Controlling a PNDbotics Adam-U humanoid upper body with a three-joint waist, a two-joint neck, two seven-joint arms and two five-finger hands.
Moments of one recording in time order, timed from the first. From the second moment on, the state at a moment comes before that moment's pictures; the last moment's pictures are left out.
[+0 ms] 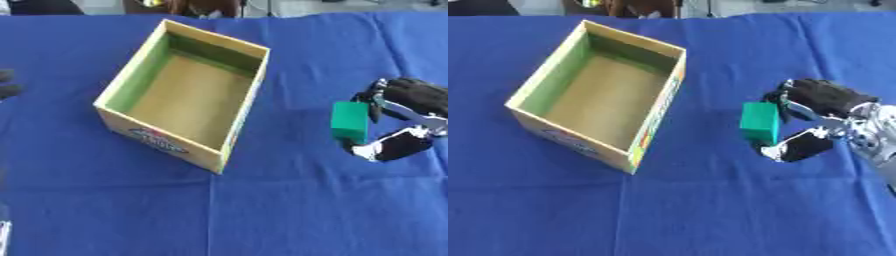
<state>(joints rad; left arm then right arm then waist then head) -0.25 0.15 0.00 -1.98 0.06 -0.14 0.17 -0.32 -0.91 0.17 -1.90 0.68 0.03 0.43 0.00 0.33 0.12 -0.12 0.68</state>
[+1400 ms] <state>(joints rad) -0.24 0.15 -0.01 -1.98 0.08 -0.13 0.14 -1.07 -0.63 0.31 -1.56 0.68 -0.06 0.57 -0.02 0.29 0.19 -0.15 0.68</state>
